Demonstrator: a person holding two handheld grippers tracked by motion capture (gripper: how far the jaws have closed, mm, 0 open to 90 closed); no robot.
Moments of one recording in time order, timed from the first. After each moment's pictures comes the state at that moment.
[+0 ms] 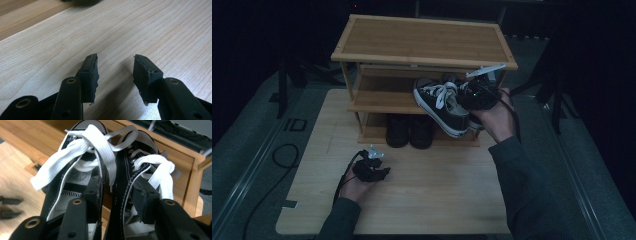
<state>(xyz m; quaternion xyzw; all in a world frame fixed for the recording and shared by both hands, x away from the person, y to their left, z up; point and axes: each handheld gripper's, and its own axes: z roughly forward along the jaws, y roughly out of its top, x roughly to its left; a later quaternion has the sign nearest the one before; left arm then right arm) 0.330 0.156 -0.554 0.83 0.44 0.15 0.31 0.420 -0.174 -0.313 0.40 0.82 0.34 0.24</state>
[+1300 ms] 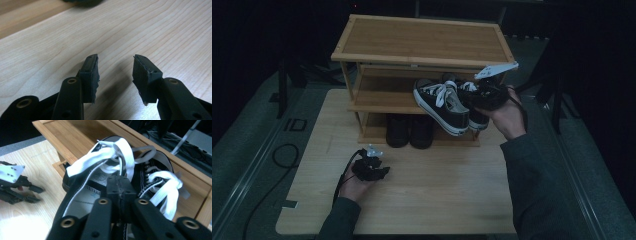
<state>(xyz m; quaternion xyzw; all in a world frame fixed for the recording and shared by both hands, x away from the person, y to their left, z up) 0.330 0.158 -0.547 0.83 0.44 0.14 0.31 0.413 -0.194 -0.302 0.29 0.85 0.40 0.20</state>
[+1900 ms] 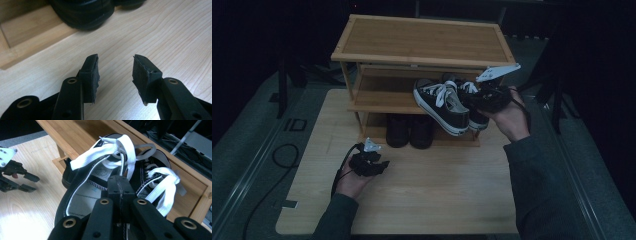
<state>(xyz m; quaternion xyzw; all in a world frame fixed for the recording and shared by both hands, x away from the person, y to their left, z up) 0.330 0.159 -0.514 0.83 0.43 0.15 0.33 0.404 -0.198 -0.299 0.27 0.85 0.39 0.21</state>
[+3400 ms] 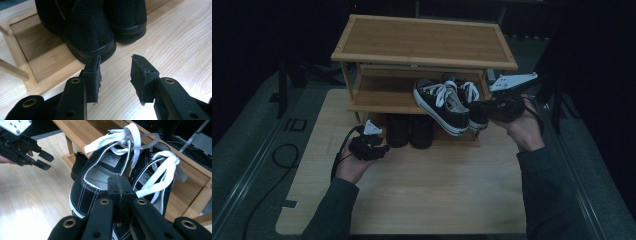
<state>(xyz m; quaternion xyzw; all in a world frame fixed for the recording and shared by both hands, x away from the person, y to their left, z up) 0.349 0.154 -0.461 0.82 0.41 0.18 0.35 0.378 -0.223 -0.300 0.26 0.85 0.41 0.20</state>
